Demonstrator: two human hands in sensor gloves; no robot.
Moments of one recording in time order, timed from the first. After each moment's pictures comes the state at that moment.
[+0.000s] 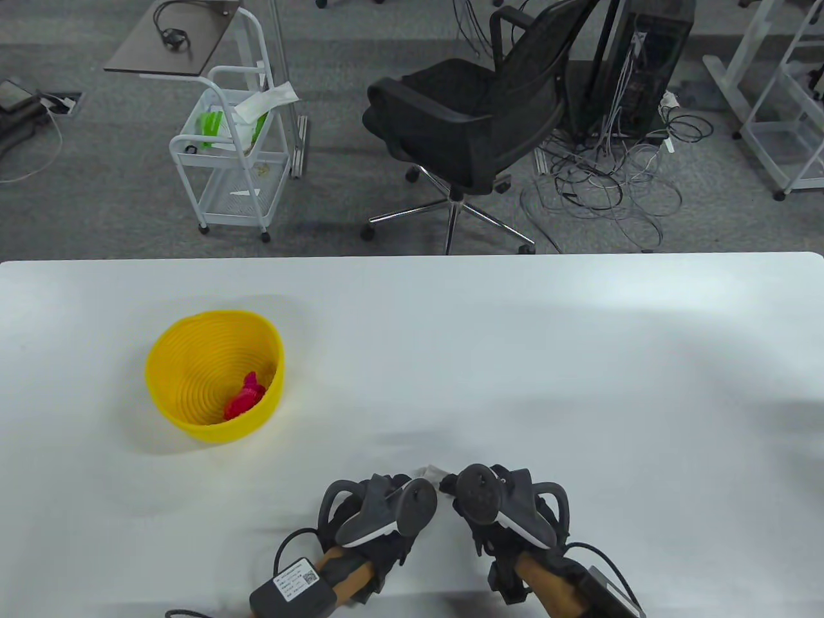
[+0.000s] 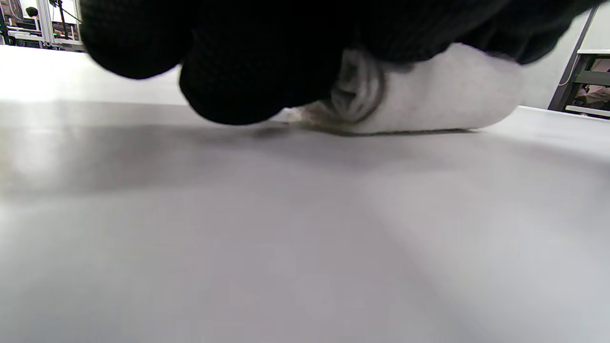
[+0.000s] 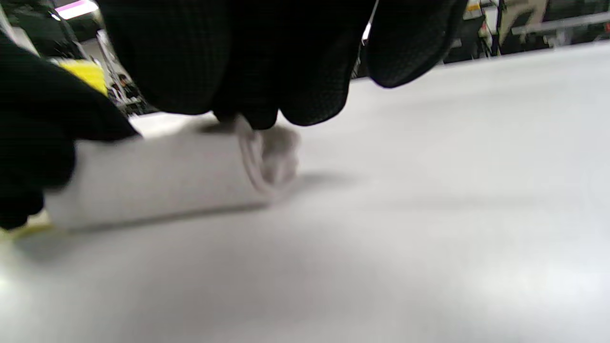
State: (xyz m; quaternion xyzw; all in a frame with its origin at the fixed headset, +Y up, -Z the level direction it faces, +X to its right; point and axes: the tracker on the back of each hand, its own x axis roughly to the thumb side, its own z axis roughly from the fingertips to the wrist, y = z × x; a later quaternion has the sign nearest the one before) left_hand -0.062 -0.763 -0.251 -0.08 -0.19 0.05 0.98; right_hand 0.093 -0.728 -0.245 0.11 0.03 0.99 0.07
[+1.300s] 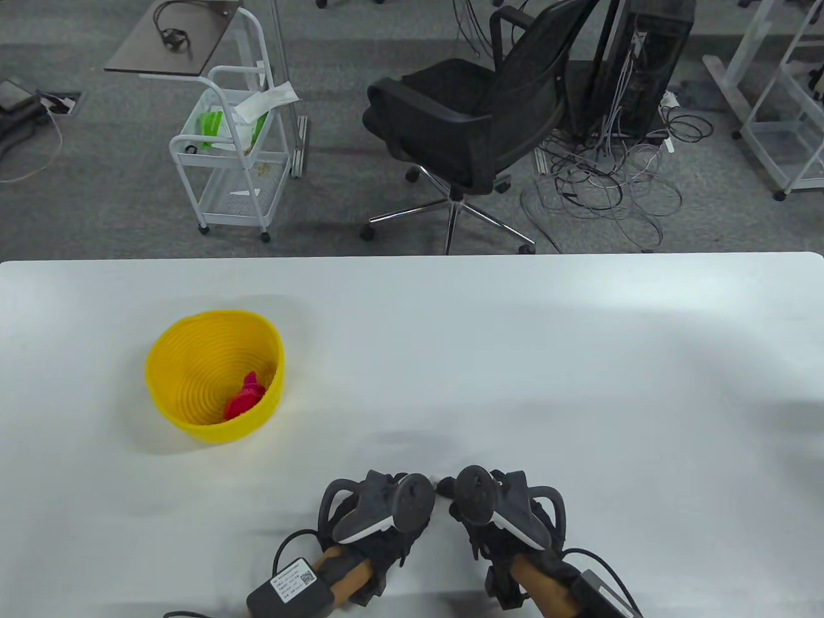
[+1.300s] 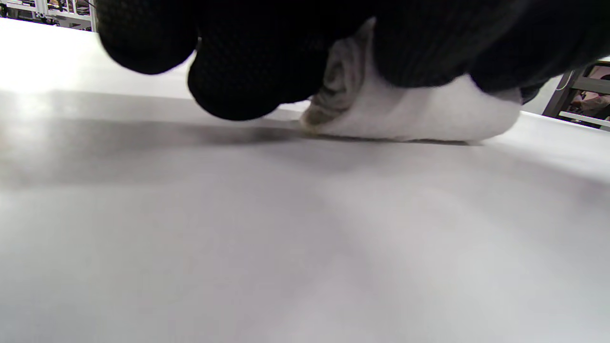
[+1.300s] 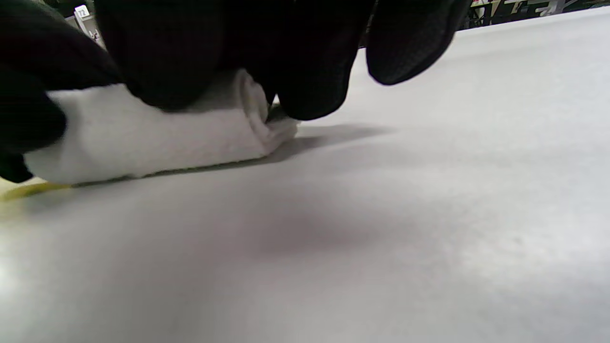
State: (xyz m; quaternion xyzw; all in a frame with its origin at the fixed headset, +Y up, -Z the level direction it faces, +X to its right) left_hand -0.064 -0.762 -0.253 -0.10 -0.20 0.07 0.97; right_hand 0.094 -0.748 -0.249 0.08 0.09 0.99 0.08
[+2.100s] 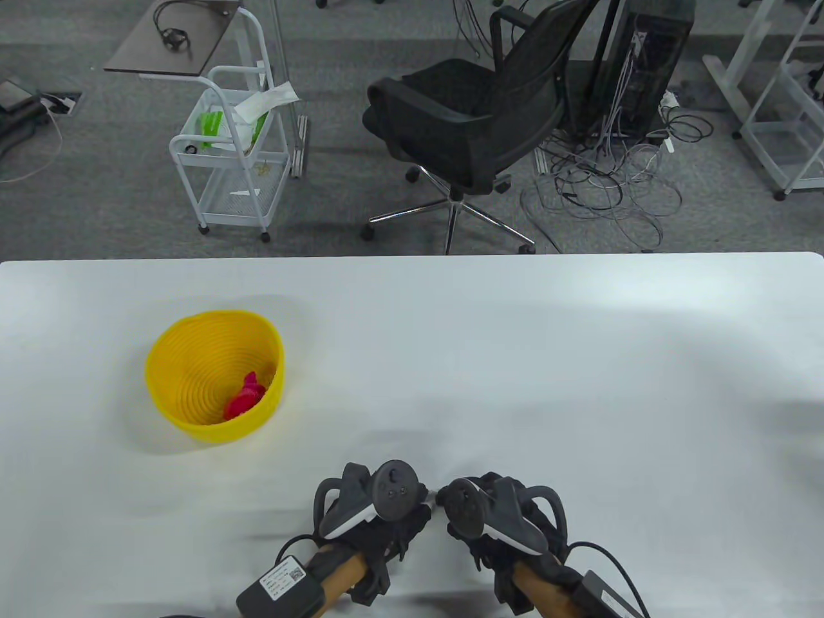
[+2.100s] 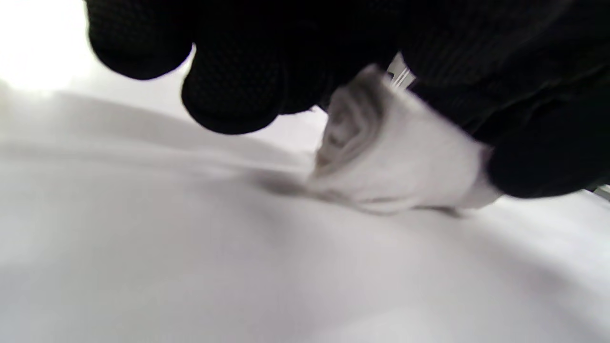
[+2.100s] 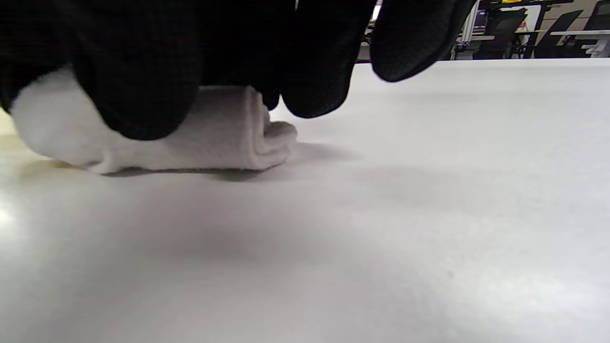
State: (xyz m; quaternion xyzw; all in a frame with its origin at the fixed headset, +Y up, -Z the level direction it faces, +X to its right) left_hand -0.080 -0.746 -0.255 -0.10 -0.17 0.15 0.97; right_hand 0.084 -0.744 -0.241 0.12 0.08 0.99 0.01
